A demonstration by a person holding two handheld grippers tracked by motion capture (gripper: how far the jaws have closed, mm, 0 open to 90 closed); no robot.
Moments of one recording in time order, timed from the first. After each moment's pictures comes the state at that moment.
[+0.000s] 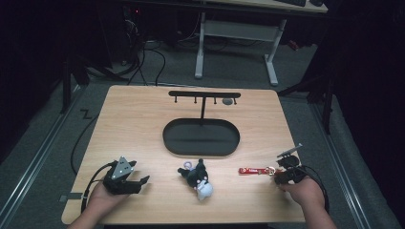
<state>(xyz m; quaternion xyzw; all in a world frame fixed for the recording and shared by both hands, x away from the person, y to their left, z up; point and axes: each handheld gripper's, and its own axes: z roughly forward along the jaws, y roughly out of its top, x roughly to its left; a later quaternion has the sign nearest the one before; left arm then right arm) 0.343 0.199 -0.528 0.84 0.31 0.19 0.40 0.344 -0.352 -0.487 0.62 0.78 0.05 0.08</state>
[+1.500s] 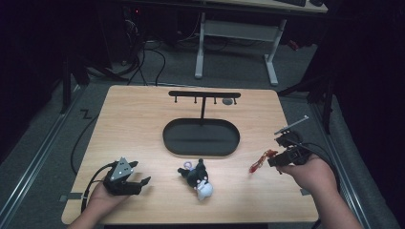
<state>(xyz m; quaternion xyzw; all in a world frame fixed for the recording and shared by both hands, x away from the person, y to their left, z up) 0.340 0.198 -0.525 0.84 0.29 0.18 0.42 0.340 -0.299 -0.350 0.57 0.81 0.12 0.07</state>
